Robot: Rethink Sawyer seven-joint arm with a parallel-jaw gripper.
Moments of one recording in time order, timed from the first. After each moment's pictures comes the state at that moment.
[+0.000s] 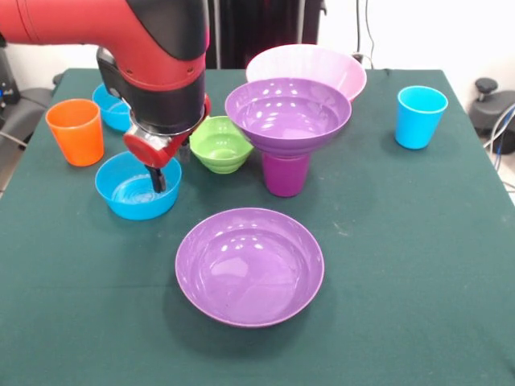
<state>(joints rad) -0.73 -0.41 0.71 1.25 -0.80 1.26 0.80</state>
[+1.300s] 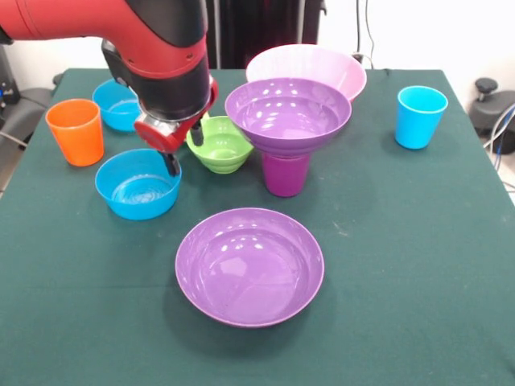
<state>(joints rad) -0.77 -0.42 0.71 1.33 -0.73 1.26 0.80</state>
